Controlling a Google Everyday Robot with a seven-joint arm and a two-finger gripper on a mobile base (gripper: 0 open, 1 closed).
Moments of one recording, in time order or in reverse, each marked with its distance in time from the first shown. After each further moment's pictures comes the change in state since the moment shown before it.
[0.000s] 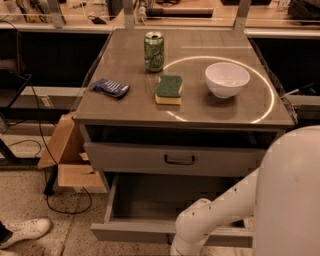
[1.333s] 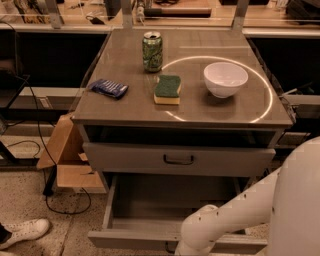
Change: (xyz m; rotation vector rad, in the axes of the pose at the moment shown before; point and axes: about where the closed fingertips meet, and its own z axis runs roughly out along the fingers) arm 0.011 0.023 -0.001 -0.030 -0.027 0.031
